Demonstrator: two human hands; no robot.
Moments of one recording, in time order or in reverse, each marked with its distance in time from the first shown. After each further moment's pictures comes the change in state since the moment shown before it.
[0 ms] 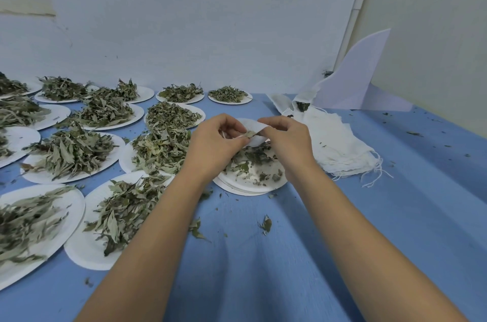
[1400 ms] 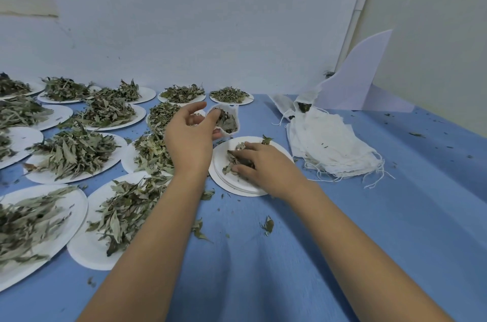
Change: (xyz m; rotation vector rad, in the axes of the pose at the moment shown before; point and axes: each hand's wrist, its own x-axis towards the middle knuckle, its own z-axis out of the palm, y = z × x) left_hand 0.006 0.000 -0.007 -0.402 0.497 -0.154; right_hand -0.003 0.030 0.012 -0.993 -0.534 -0.445
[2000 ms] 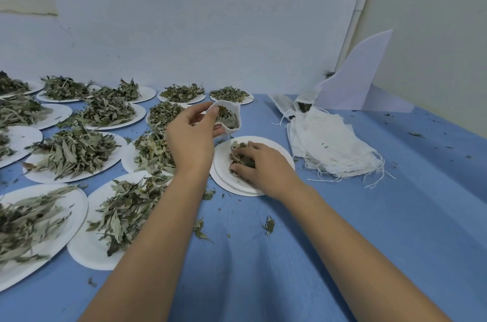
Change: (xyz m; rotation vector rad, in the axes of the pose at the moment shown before) left_hand 0.001 -0.002 0.001 -0.081 -0.032 -0.016; right_hand 0.002 -0.001 0.012 0.160 0.066 0.115
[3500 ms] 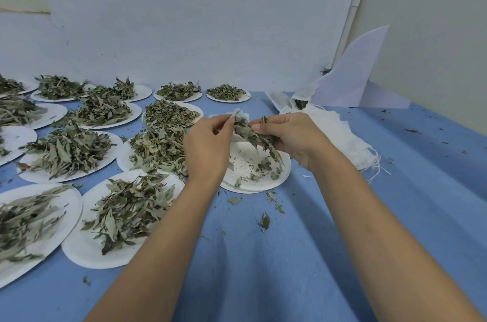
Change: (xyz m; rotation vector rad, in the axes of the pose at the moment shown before) left_hand -0.018 -0.009 0.010 0.504 -0.141 0.214; right_hand -0.007 -0.008 -0.076 1.015 0.061 0.322
